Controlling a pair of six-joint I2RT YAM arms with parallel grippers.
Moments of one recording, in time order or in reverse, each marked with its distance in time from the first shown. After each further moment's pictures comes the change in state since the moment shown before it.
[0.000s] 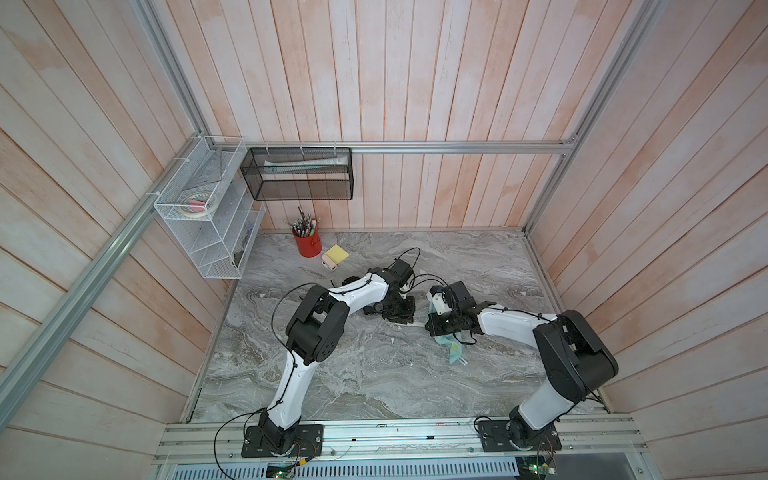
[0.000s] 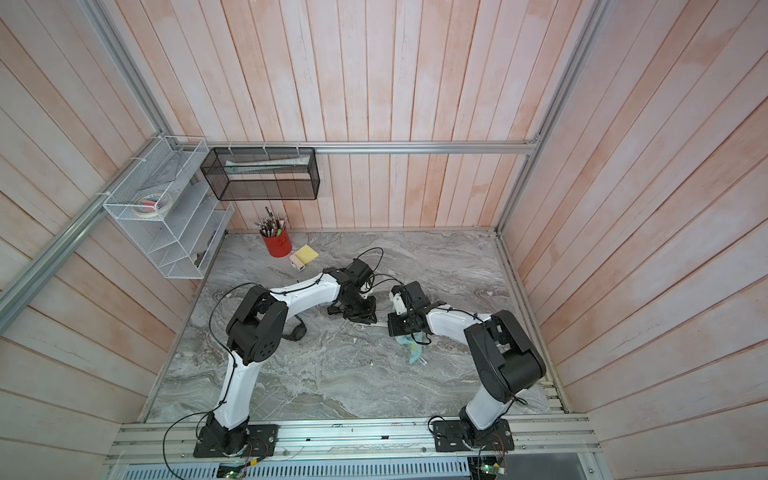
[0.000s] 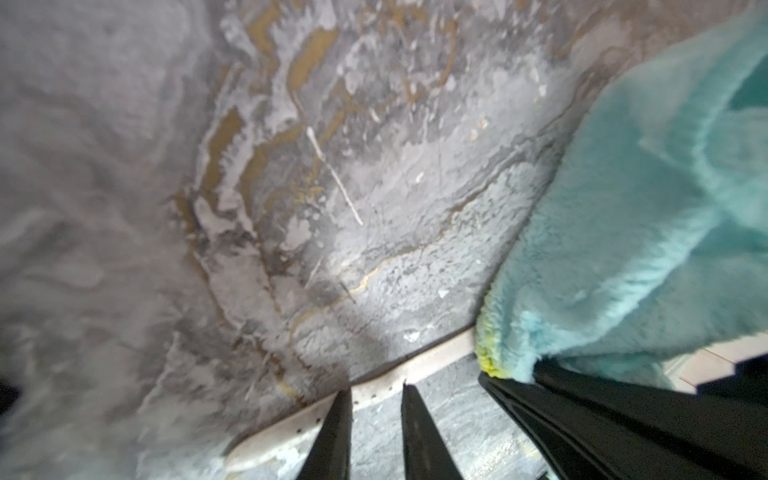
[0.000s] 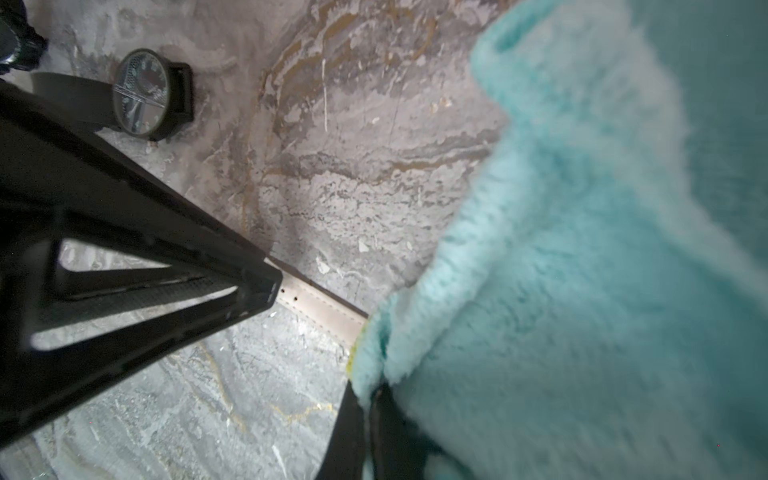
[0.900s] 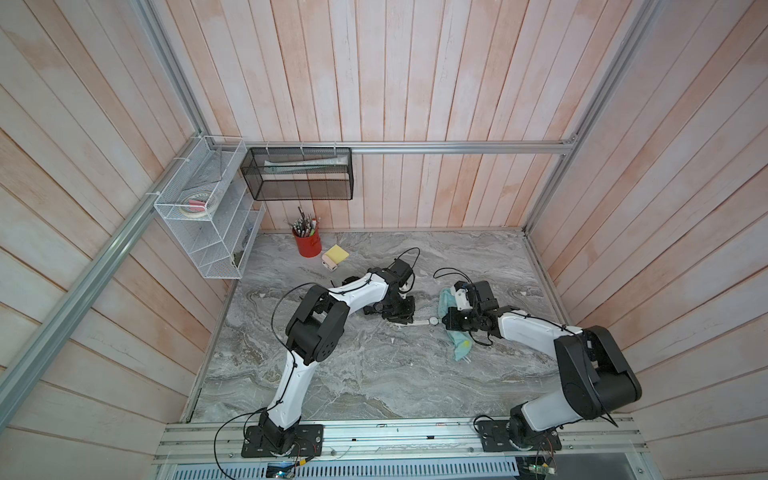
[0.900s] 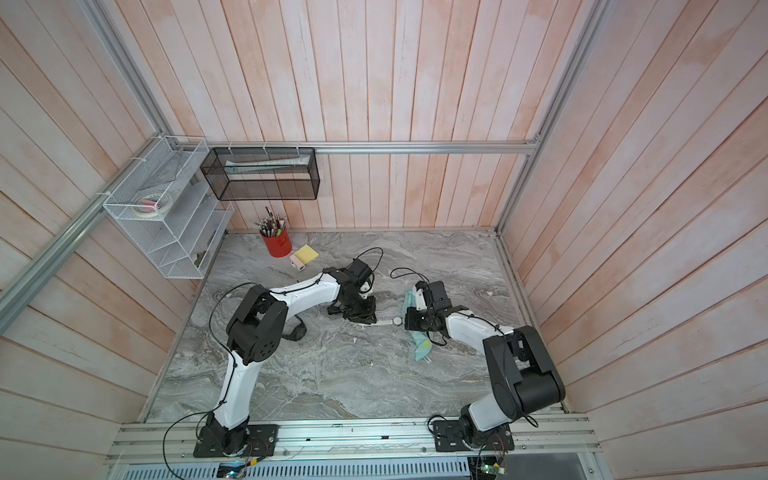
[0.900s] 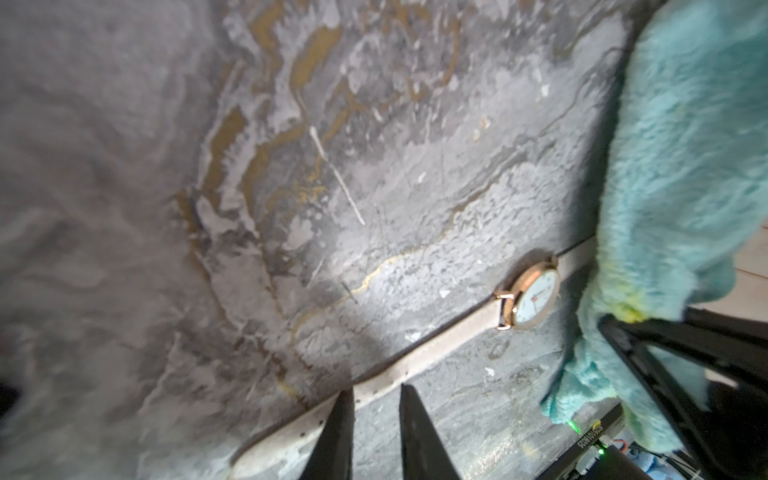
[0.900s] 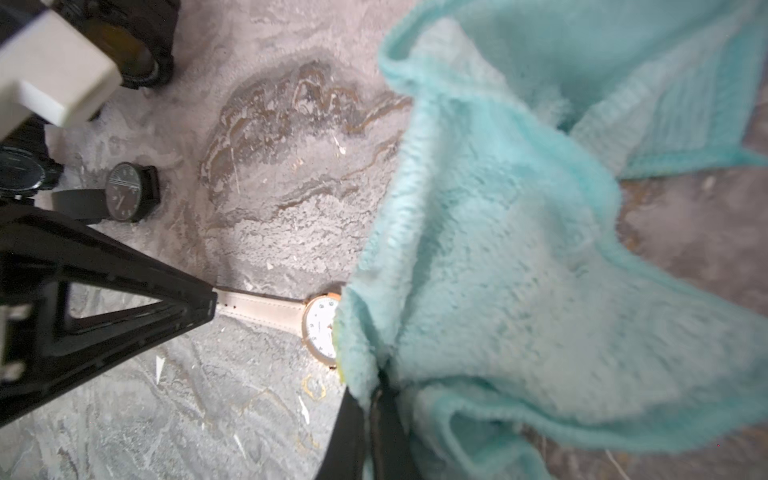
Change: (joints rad) left arm 0.002 0.000 -0.002 0.002 0.005 -0.003; right arm -0.158 -0.159 -0.090 0.016 0.004 0.075
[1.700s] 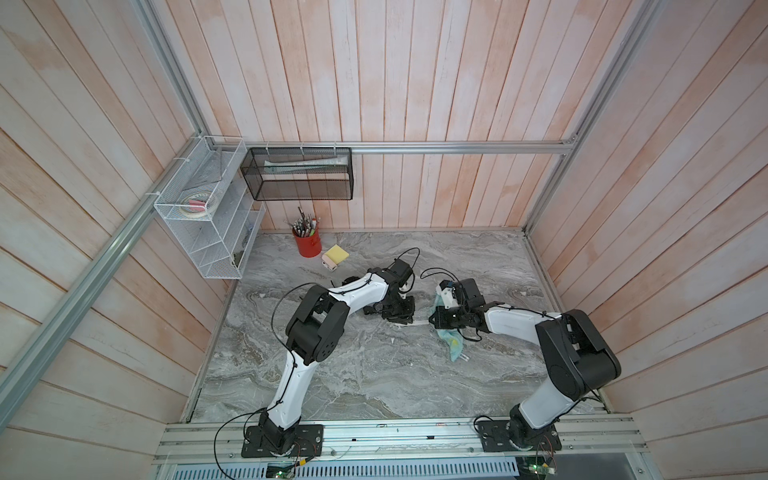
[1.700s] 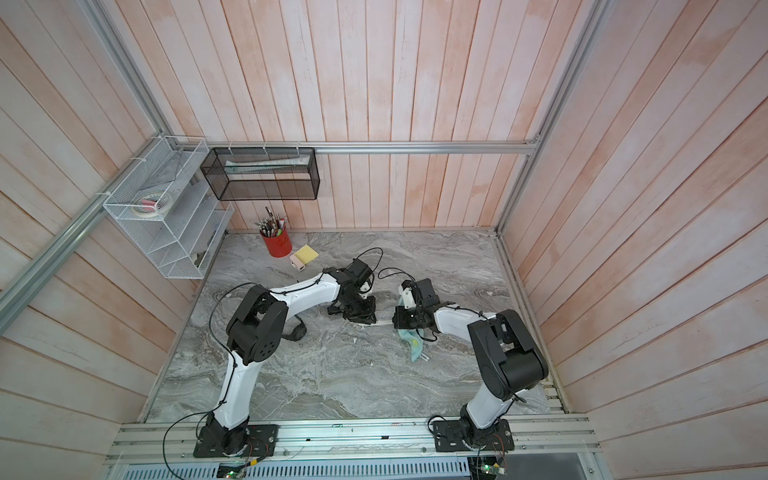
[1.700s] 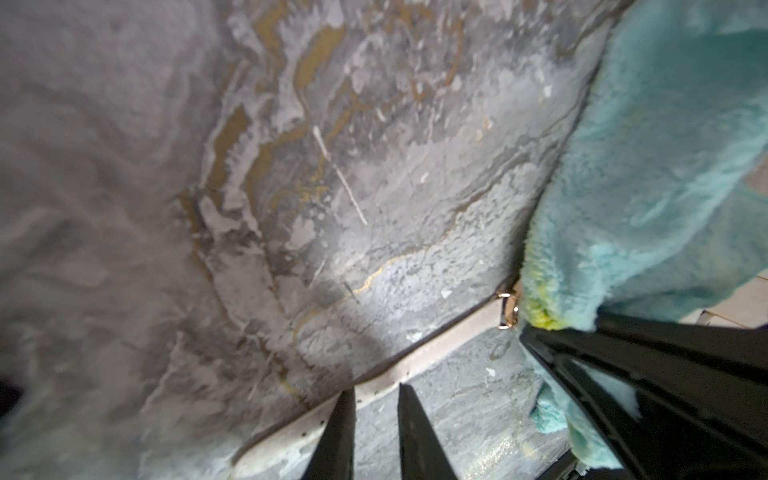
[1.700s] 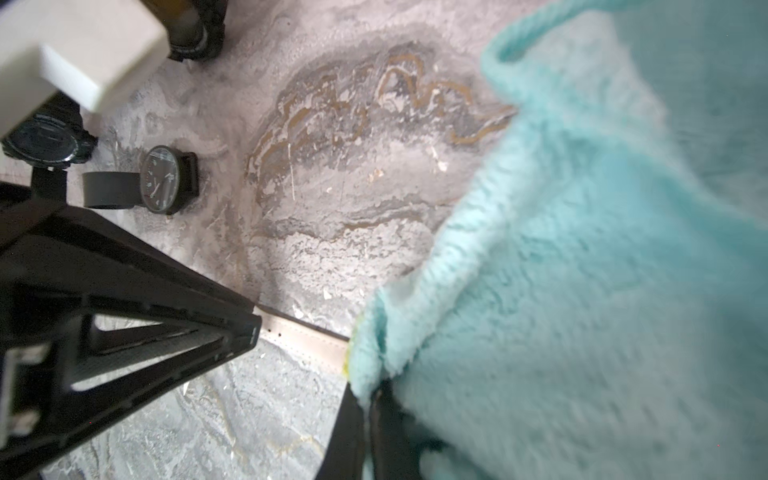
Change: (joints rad) left arm 0.000 0.000 0.000 -0.002 0.000 -0.001; right arm 0.044 0.150 0.045 0.101 -0.069 -0.011
